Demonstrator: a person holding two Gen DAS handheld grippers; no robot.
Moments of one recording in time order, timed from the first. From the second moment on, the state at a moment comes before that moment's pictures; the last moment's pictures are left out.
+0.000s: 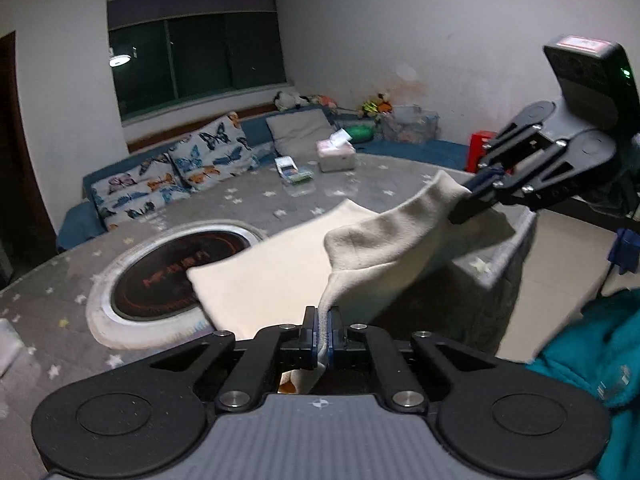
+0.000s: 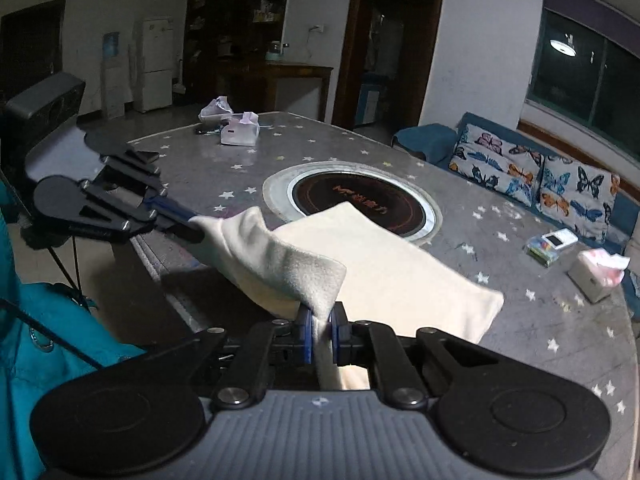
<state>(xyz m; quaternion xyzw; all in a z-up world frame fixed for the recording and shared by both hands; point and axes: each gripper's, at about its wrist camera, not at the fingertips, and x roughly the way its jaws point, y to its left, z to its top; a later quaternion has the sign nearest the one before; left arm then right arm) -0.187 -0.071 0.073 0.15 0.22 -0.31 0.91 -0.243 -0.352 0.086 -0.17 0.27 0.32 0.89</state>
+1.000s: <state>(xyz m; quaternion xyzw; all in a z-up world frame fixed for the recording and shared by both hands) 0.049 -0.113 0.022 0.14 0.30 -0.20 0.92 -0.004 -0.345 0.014 -0.14 0.36 0.23 0.89</state>
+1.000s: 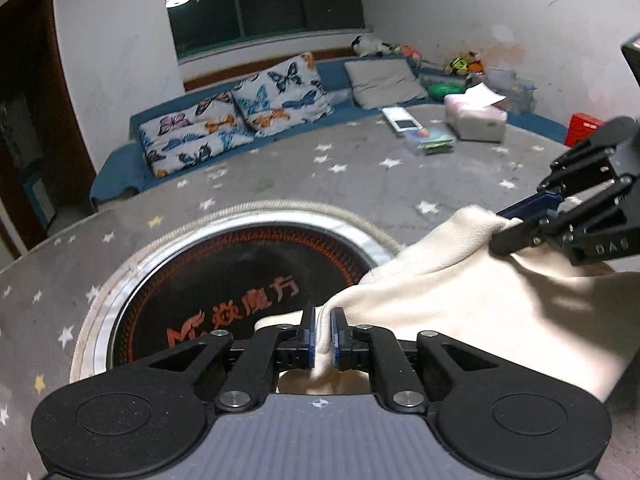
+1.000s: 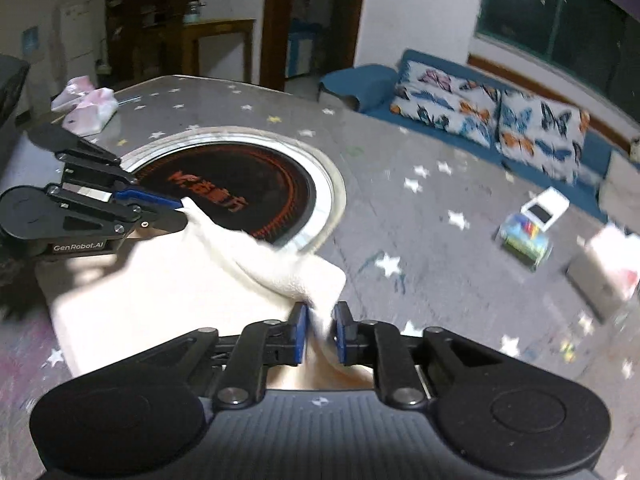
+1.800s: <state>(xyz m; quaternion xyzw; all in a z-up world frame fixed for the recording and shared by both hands) -0.038 -0.089 0.037 0.01 0.28 -0.13 0.95 -0.102 -0.331 0.022 -0.07 0.29 0.25 0.92</state>
